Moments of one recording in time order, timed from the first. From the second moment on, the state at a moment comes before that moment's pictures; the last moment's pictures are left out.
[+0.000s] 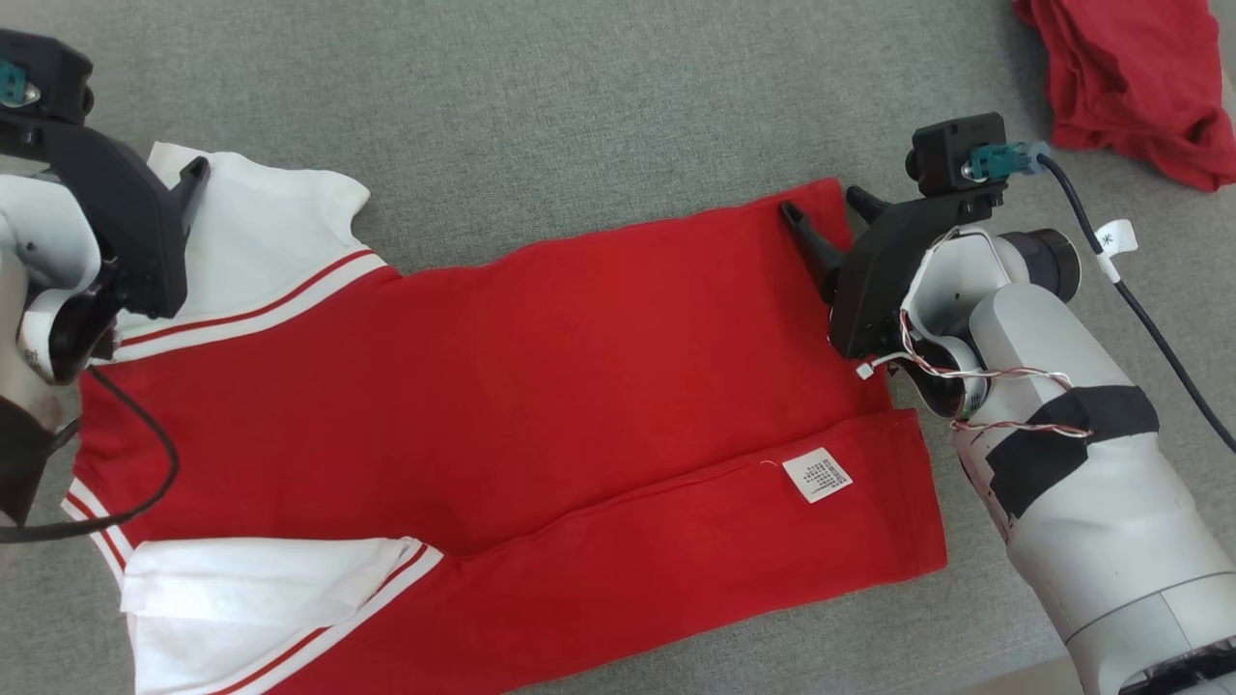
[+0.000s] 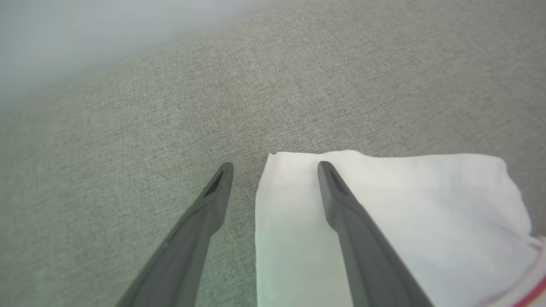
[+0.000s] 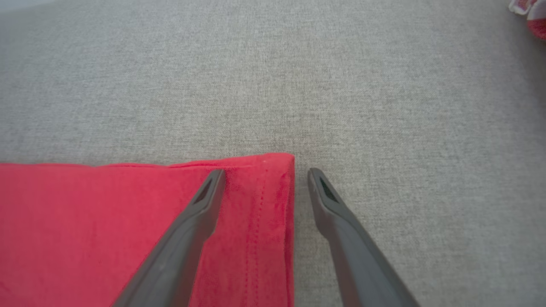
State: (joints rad) left arm -1.11 0.55 -0.63 0.76 -0.72 -0.13 0.41; right arm -0.94 -0.15 0.37 0.80 0.48 0.13 0.28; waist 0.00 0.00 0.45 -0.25
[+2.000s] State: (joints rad) left arm -0.41 0.60 -0.70 0.04 -0.92 0.18 -0.23; right arm -0.48 -0.35 0.32 0.62 0.57 0.13 -0.19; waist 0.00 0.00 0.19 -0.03
